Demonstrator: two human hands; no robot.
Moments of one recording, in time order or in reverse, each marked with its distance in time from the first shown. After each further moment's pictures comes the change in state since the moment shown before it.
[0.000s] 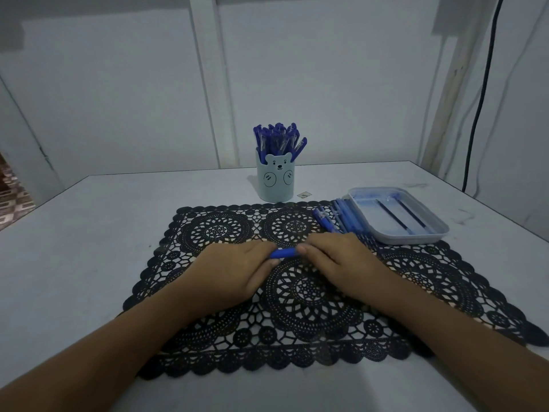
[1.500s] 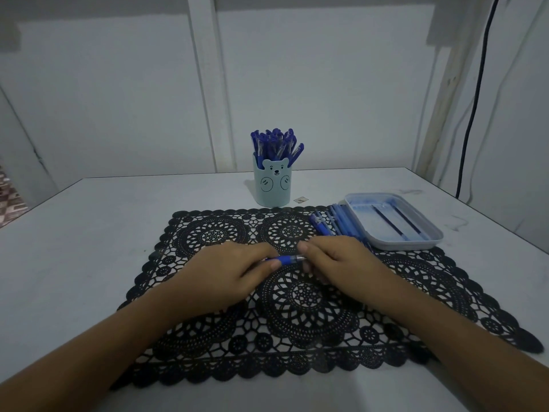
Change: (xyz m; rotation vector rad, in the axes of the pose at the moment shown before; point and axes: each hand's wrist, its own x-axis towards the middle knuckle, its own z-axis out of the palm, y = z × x) left_hand 0.005 0.002 -0.018 -0.238 -0.145 -0.135; right_hand -0.004 -0.013 -0.016 0.294 -0.049 0.194
